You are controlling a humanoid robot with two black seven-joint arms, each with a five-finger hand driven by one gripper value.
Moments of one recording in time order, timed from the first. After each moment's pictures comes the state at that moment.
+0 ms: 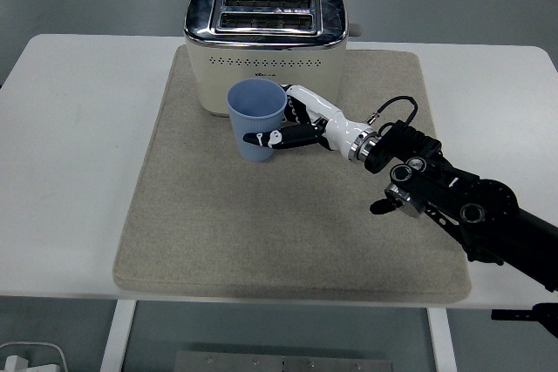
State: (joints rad) left arm -0.03 0.00 -0.03 -0.11 -0.05 -0.13 0.02; right arm 0.86 -0.07 0.45 0.97 -0.87 -0.01 0.18
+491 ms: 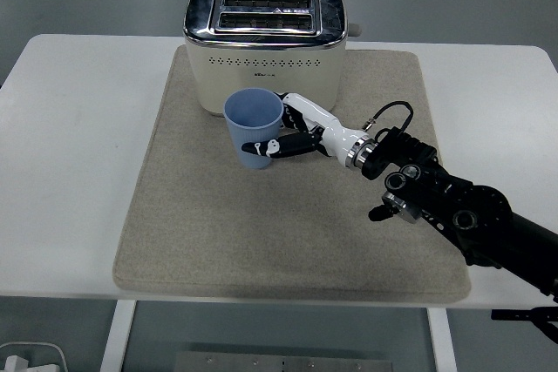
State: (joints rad) left arm -0.03 0.00 -0.03 -0.11 -0.05 -0.13 0.02; right arm 0.86 -0.07 0.43 0.95 -0.90 -0.02 0.19
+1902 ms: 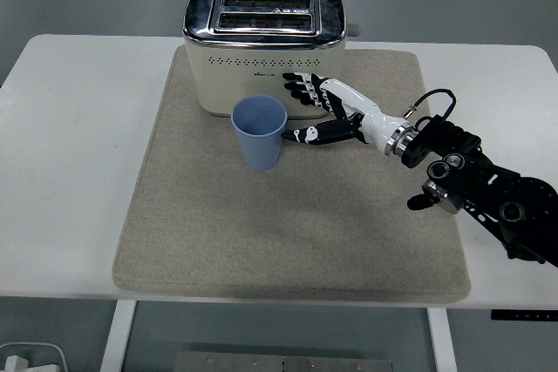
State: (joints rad) left arm -0.03 0.00 -0.03 -0.11 -0.05 -0.13 0.02; right arm 0.85 -0.25 0.45 1.06 -0.88 -0.01 0.19
